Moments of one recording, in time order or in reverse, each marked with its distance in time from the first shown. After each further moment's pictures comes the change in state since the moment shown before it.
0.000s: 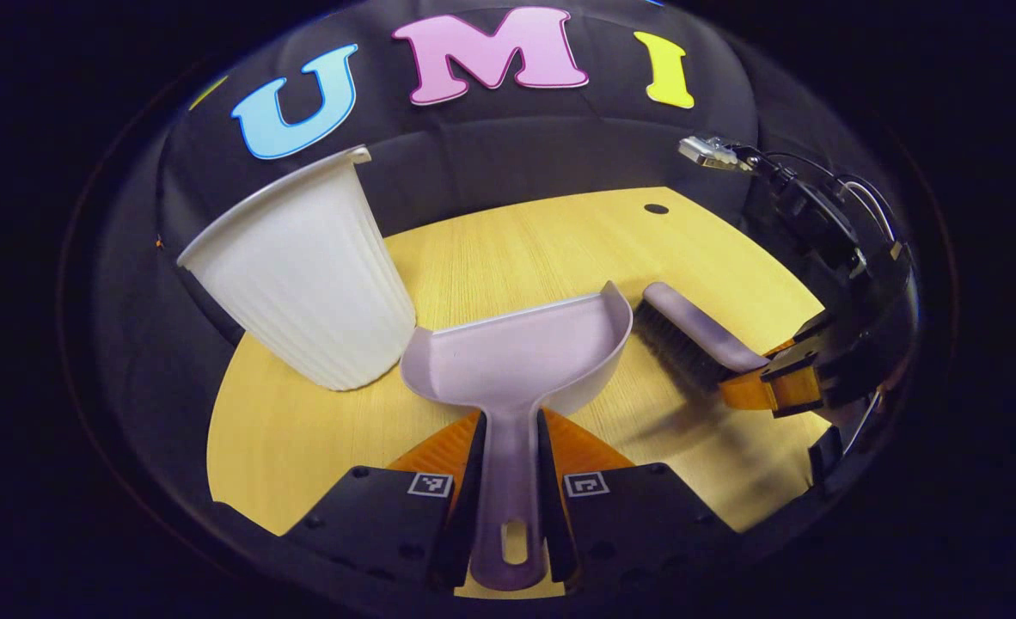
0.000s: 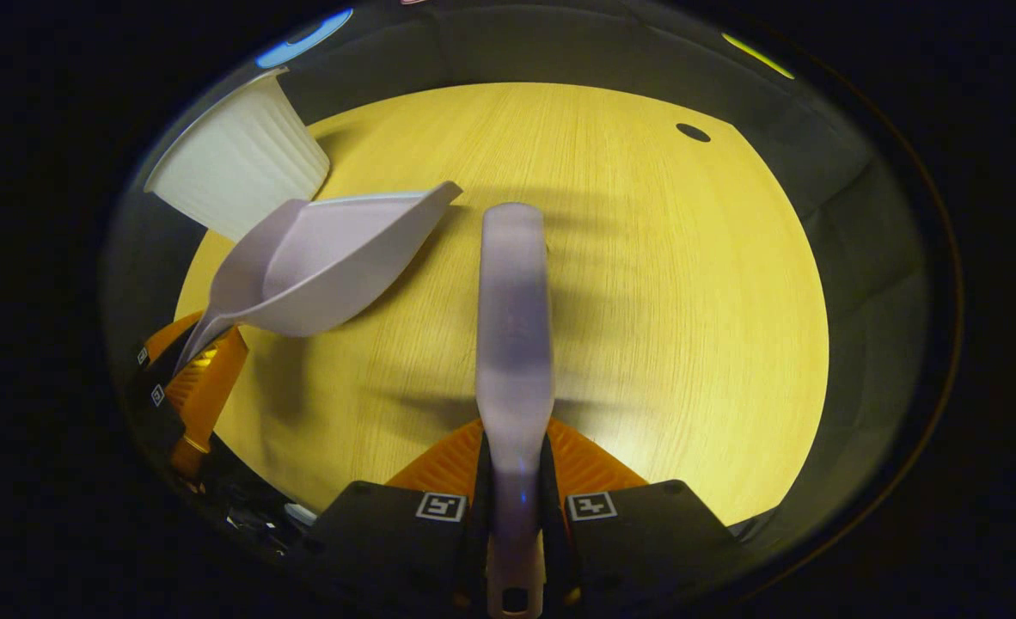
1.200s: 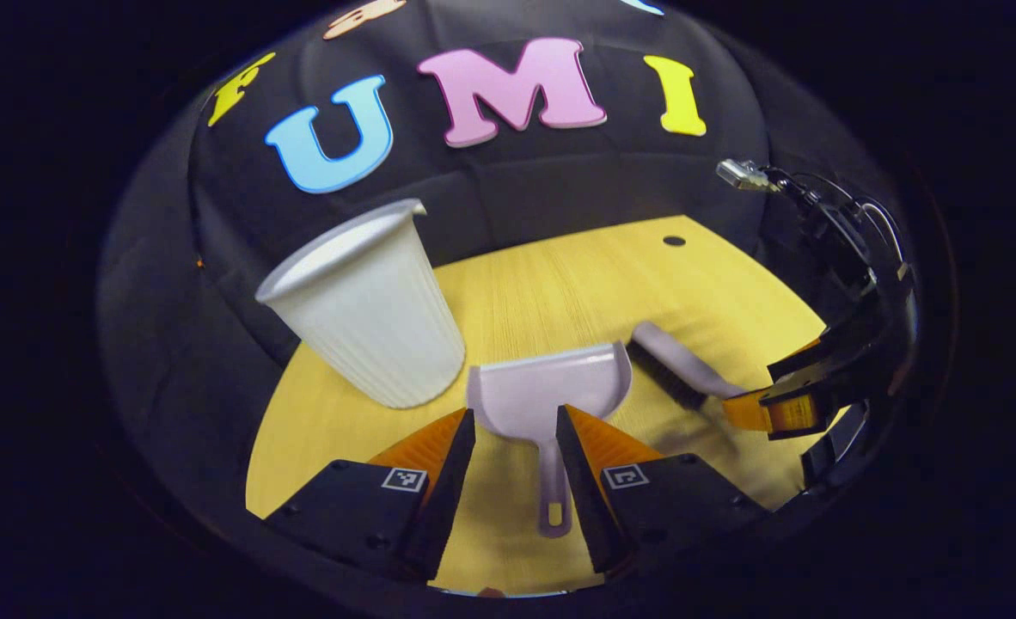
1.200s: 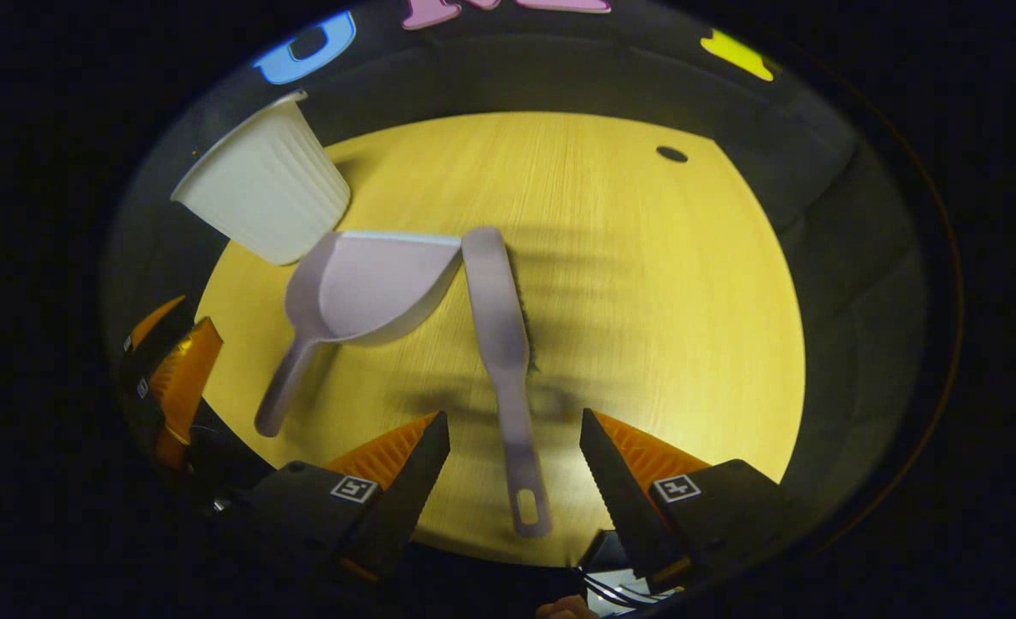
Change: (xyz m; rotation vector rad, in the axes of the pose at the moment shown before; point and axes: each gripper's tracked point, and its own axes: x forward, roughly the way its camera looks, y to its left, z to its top) left arm -0.128 0.033 0.060 0.010 -0.242 0.128; right arm -0.113 -0.004 0.008 0.000 -0.215 -0.003
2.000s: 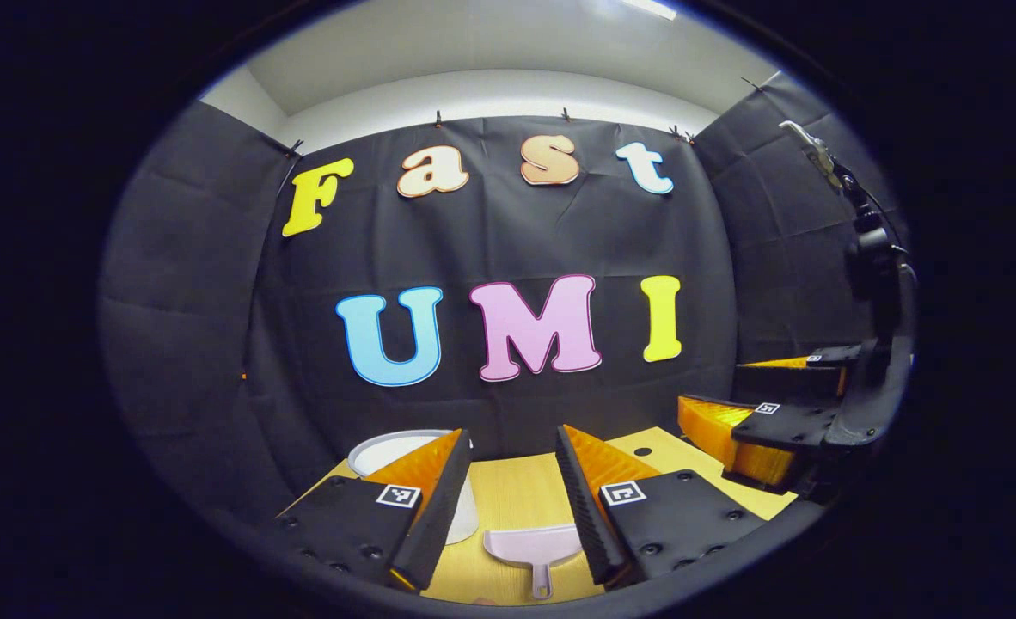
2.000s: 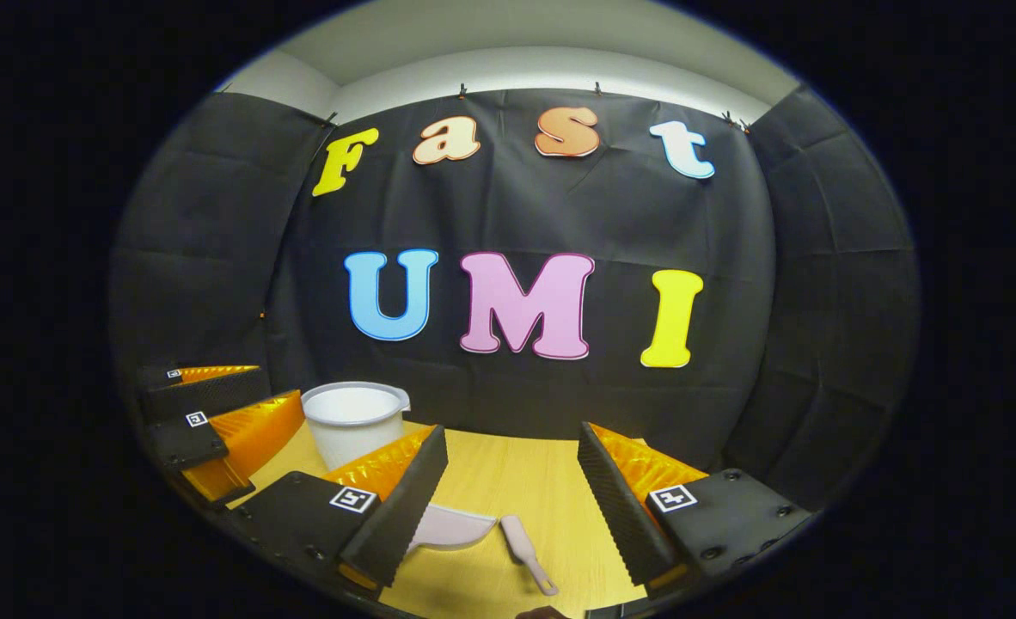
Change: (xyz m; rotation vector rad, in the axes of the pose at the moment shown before) left arm -0.167 0.042 0.122 -0.111 -0.625 -0.042; right arm -0.260 0.062 0.127 -0.034 -1.025 -0.061
